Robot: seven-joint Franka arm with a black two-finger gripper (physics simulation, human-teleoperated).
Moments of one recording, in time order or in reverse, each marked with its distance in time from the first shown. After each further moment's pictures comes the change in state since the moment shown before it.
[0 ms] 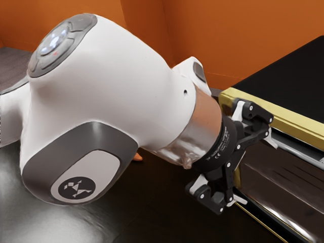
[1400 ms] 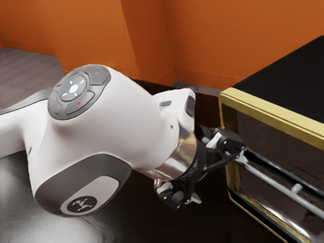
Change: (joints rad) arm 0.060 -0.151 0.039 -0.270 0.011 0.036 0.299
